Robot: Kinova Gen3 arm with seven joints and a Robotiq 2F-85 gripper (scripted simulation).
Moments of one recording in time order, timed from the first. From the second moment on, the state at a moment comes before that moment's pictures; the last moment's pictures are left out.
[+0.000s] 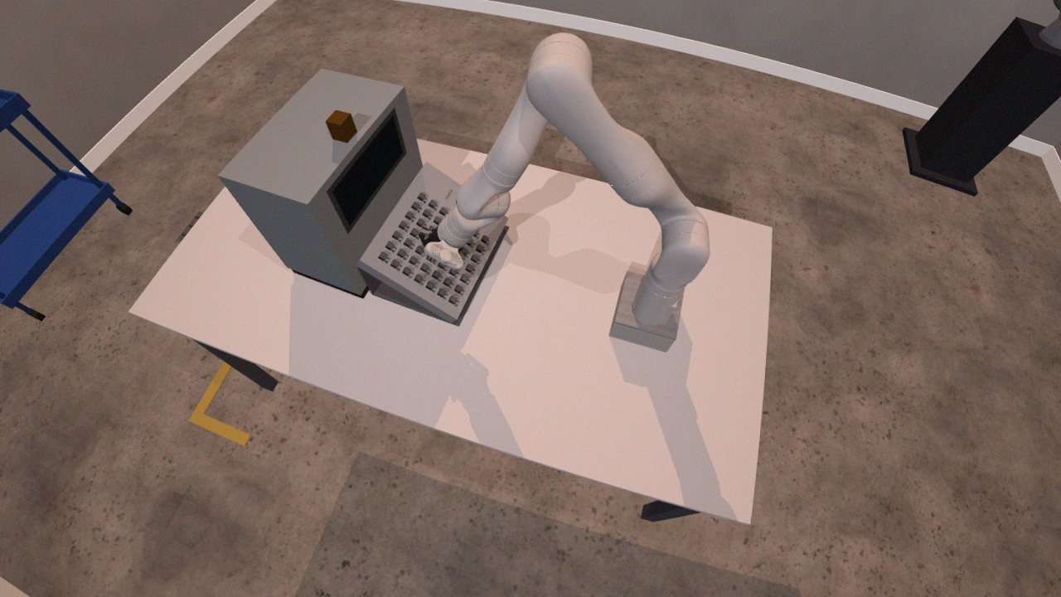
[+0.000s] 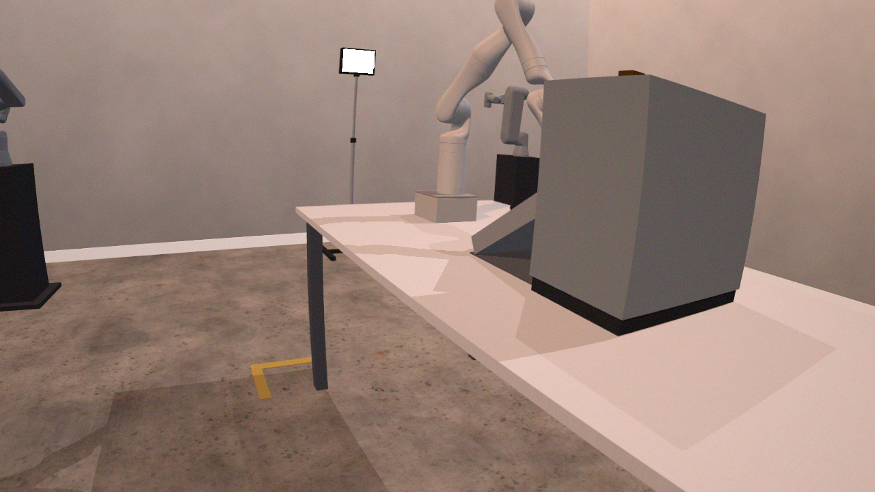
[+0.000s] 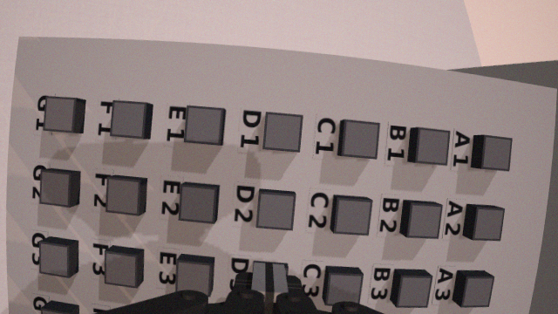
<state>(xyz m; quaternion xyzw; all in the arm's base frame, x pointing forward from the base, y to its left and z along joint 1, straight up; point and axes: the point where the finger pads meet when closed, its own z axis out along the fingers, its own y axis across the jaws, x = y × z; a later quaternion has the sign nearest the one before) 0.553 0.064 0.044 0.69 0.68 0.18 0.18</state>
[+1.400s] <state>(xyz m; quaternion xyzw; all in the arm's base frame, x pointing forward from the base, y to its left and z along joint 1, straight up) 0.544 0.064 0.059 0.69 0.68 0.18 0.18</state>
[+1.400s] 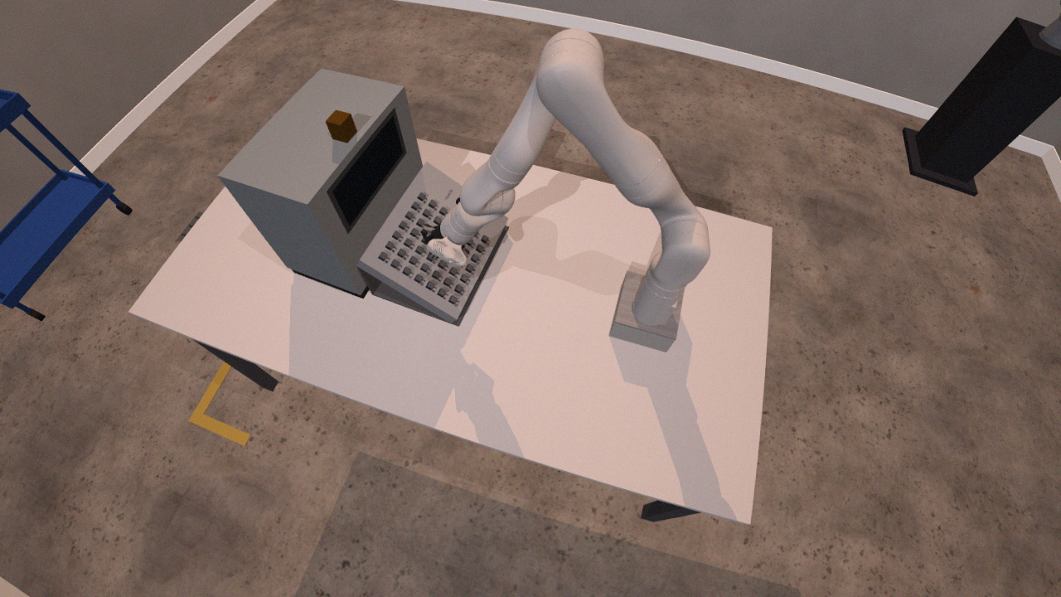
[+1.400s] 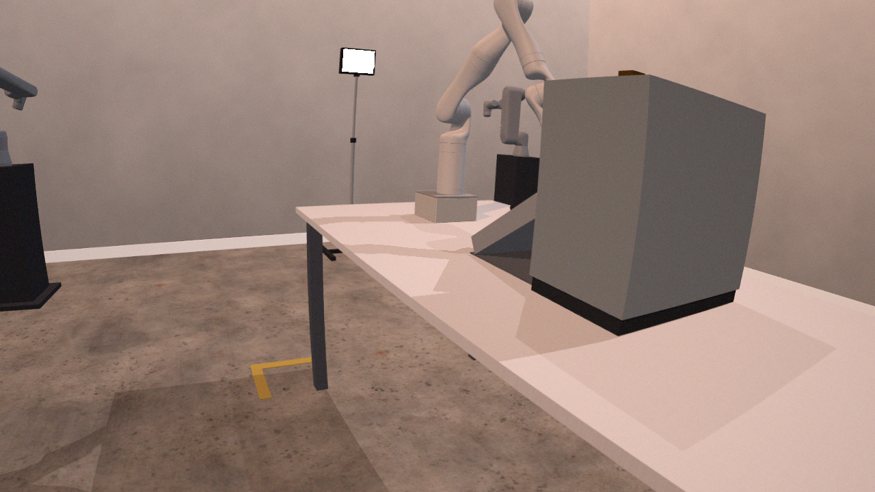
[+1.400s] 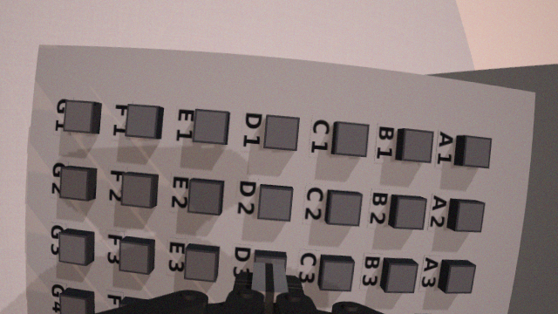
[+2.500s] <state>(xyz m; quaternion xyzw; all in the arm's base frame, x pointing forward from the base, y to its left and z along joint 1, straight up) 0.496 0.066 0.049 0.69 0.68 0.17 0.18</state>
